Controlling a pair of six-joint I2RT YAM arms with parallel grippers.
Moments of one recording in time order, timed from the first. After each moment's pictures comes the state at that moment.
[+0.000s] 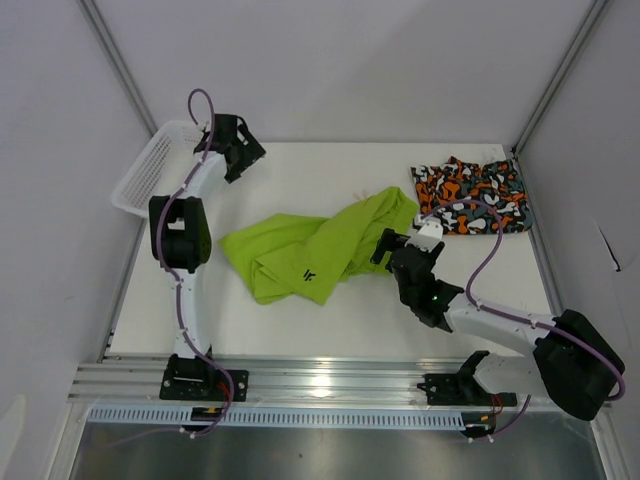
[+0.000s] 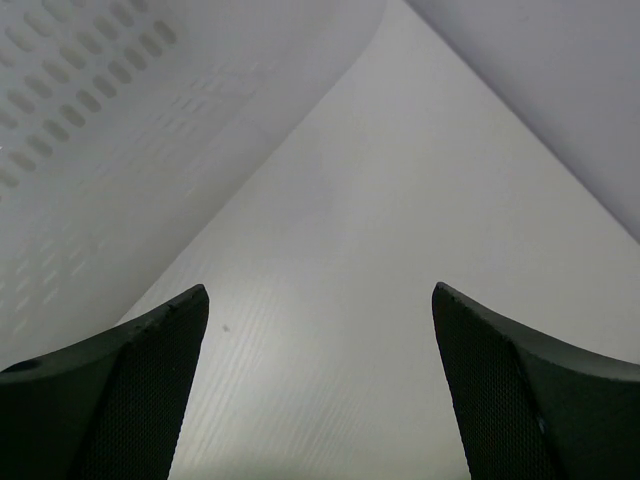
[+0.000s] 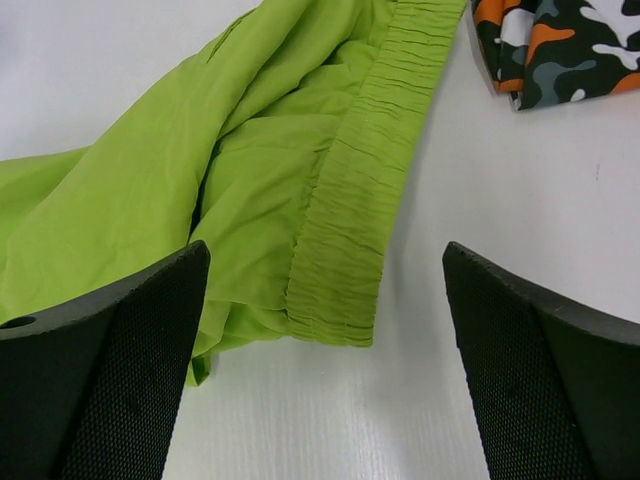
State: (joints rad) left arm -0.07 2.25 1.94 -0.46 -0.07 -0.73; right arm 0.79 1.20 0.51 0.29 0.76 0.58
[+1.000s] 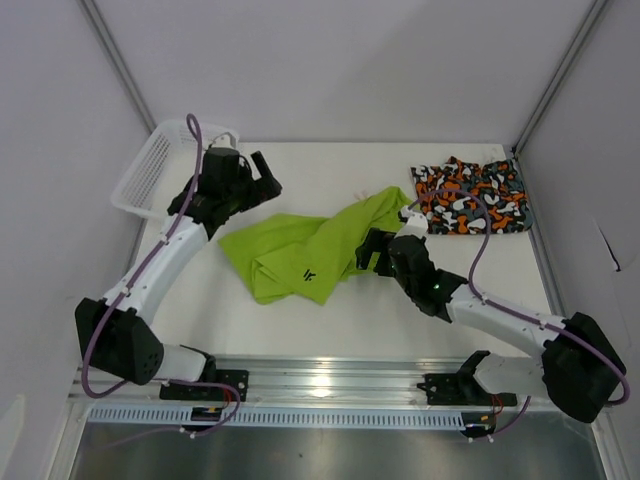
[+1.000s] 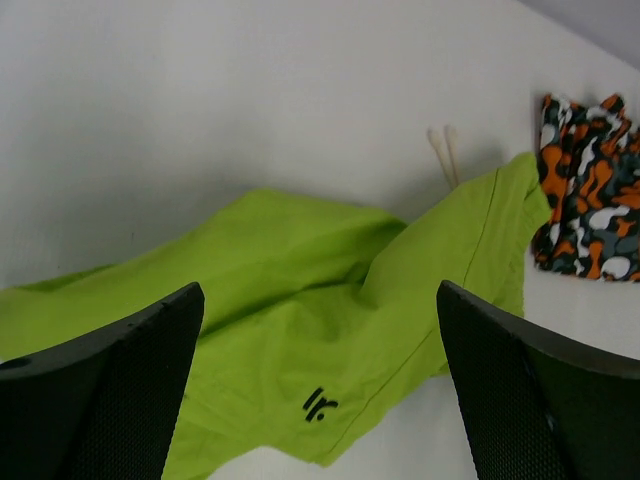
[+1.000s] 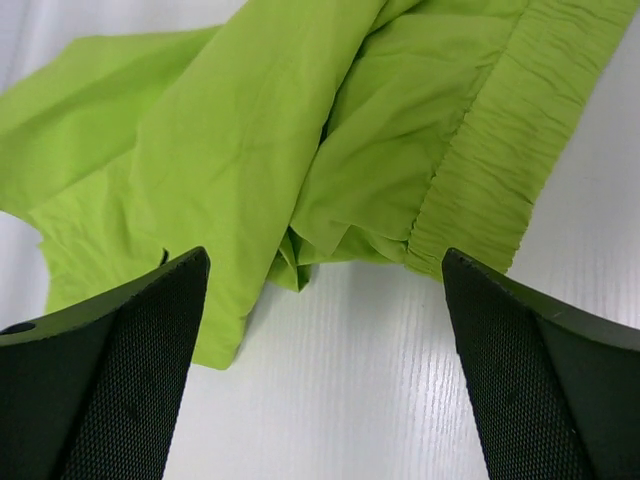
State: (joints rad) left arm -0.30 1.39 1.28 -0.48 -0.07 -0.62; right arm 0.76 1.21 0.63 0.08 0.38 0.66
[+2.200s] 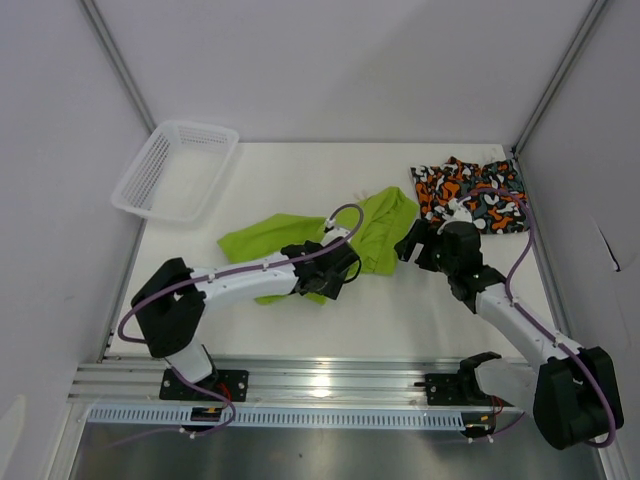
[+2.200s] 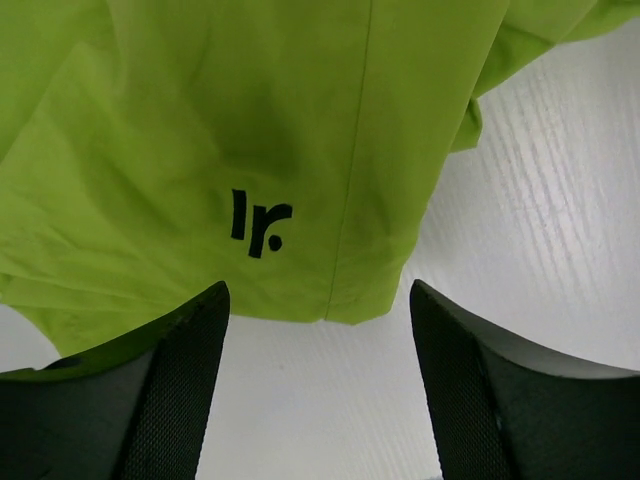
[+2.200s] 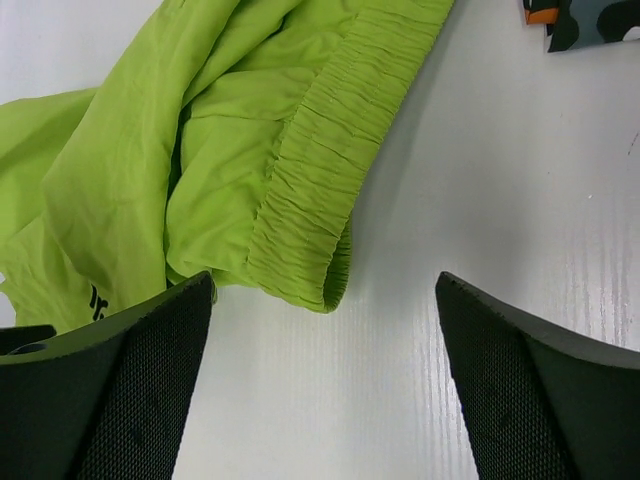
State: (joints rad) left arm -1.00 1.62 1.11 -0.62 -0.44 -0.50; right arm 0.31 1.11 0.61 -0.07 -0.05 0.55
